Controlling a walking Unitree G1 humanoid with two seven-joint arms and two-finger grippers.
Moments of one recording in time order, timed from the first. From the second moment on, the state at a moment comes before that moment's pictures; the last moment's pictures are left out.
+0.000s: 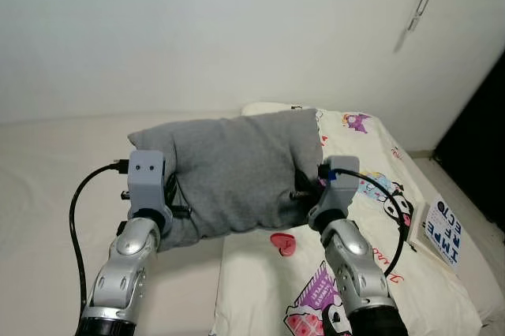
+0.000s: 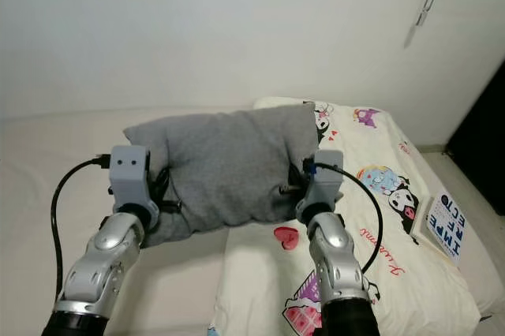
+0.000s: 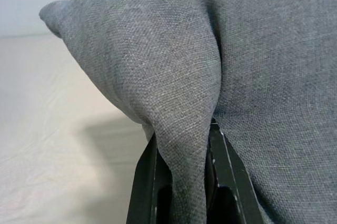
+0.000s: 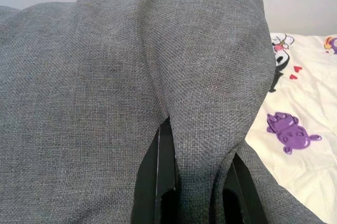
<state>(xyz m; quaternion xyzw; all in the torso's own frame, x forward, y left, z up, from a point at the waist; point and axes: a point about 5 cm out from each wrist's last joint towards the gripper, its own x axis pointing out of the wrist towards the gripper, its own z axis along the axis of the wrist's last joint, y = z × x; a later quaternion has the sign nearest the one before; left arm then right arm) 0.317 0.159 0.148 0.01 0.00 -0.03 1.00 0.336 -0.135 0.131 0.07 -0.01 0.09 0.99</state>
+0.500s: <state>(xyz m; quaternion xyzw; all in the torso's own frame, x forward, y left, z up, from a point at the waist) 0.277 0.161 0.031 0.06 0.19 -0.05 0.98 0.297 -0.139 0.032 0.02 0.18 0.09 0.98</state>
